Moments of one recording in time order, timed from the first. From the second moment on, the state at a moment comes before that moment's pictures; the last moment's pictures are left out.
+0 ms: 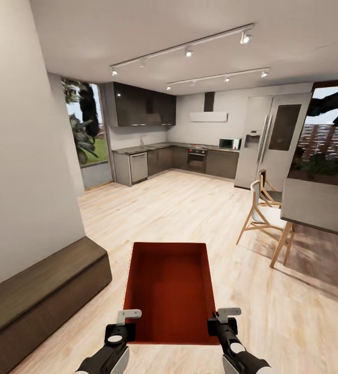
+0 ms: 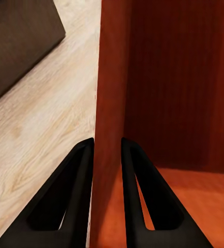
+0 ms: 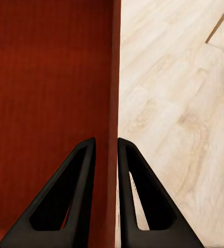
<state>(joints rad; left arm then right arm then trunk) -0.51 -0.16 -0.08 -0.32 0.04 0.01 0.31 -0.57 0.08 0.17 -0.12 -0.09 -0.37 -0.14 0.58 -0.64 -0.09</state>
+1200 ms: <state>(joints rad) -0.51 -0.16 -0.08 -0.32 0.04 0.01 0.31 -0.57 0.08 0.17 -0.12 -0.09 -0.37 -0.14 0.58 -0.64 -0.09</state>
